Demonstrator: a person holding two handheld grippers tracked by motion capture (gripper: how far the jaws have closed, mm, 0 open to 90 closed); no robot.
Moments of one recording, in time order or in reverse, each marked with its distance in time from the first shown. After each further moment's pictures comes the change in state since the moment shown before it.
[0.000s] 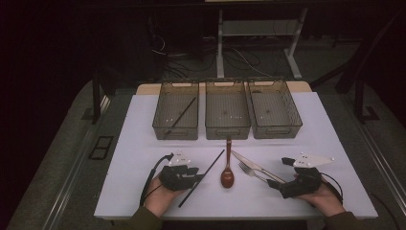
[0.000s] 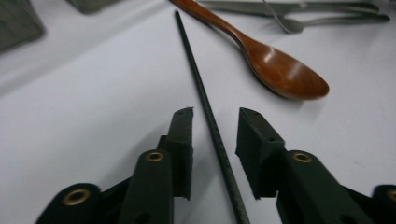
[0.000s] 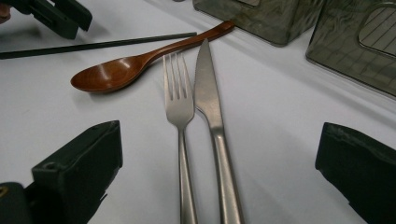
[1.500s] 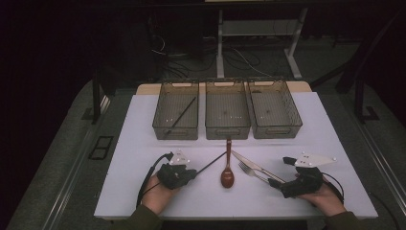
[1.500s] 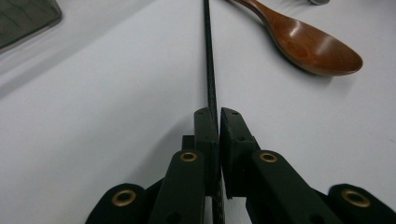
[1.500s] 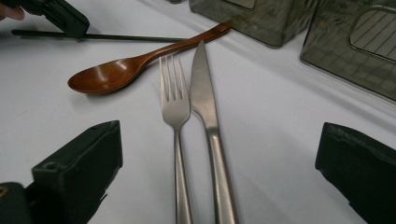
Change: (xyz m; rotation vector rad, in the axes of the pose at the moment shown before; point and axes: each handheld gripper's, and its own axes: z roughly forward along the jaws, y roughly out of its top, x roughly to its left) left arm 0.010 0.002 -0.006 0.064 0.050 0.047; right arm -0.002 0.000 -0.002 -0.006 -0.009 0.000
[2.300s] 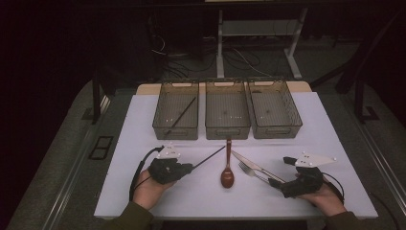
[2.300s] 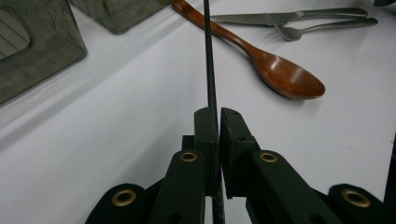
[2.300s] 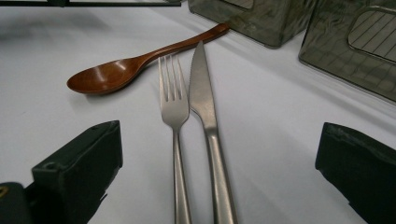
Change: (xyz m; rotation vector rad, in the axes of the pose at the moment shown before) left arm 0.013 0.009 -0.027 -0.078 -0.055 0.001; right arm 0.000 0.000 0.000 -0.004 -0.002 0.002
